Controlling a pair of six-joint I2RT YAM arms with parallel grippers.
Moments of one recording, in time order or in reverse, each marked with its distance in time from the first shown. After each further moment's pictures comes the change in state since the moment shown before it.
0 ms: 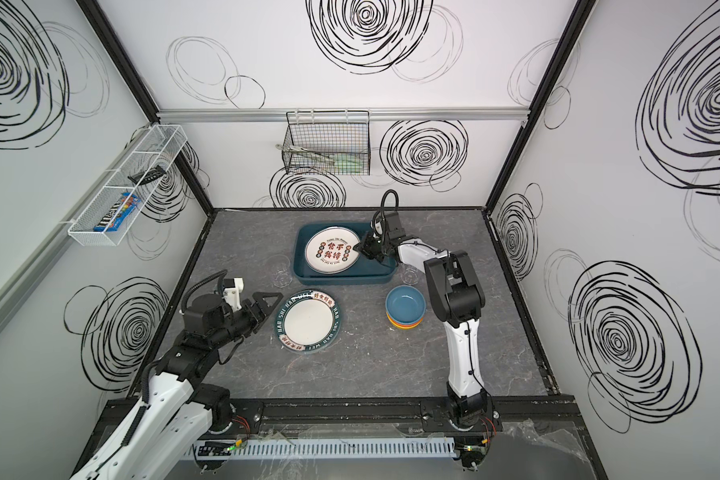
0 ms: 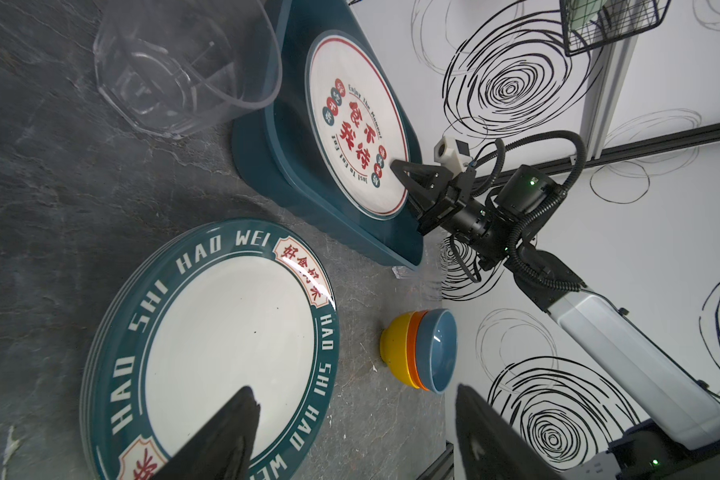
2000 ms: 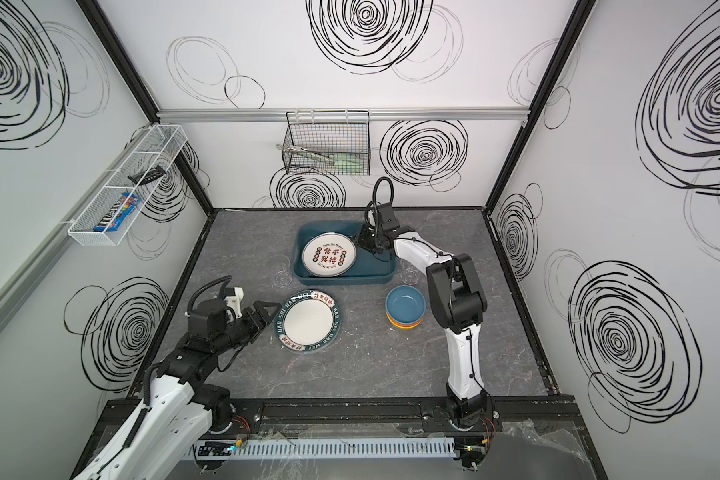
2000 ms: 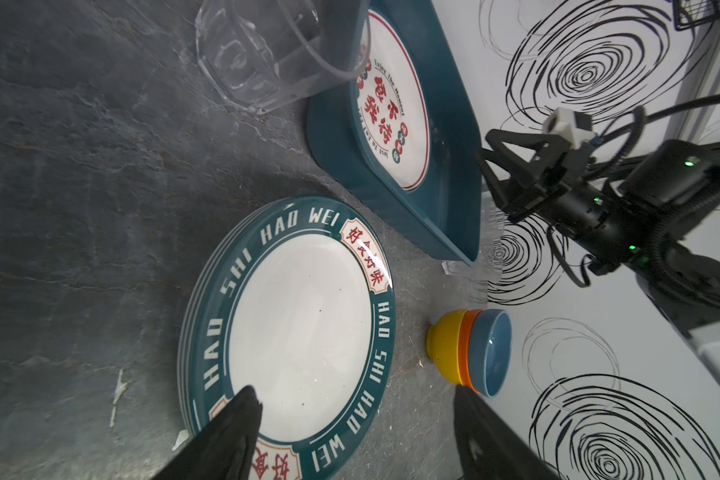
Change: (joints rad) left arm 0.000 -0.020 -0.031 -0.135 -0.075 0.049; right arm 0.068 -0.119 0.063 -0.174 0.240 -0.154
